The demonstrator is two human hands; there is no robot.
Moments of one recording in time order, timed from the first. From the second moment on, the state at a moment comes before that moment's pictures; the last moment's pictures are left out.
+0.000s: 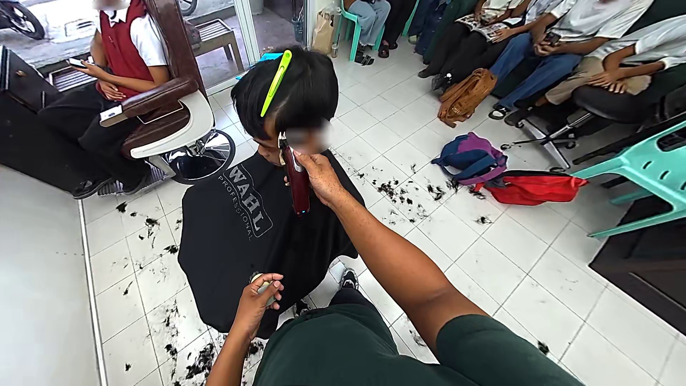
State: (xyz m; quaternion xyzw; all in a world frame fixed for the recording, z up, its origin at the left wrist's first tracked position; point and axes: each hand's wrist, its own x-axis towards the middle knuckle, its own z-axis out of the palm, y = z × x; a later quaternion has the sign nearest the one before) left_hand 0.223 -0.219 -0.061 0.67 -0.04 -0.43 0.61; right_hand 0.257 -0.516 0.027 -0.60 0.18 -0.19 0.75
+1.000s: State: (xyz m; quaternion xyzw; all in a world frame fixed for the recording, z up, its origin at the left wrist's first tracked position) left_hand 0.278 -0.266 -0.016 0.70 -0.14 -0.23 0.66; right_hand 0.215 -0.531 0.017 -0.54 0.14 -0.15 0.82
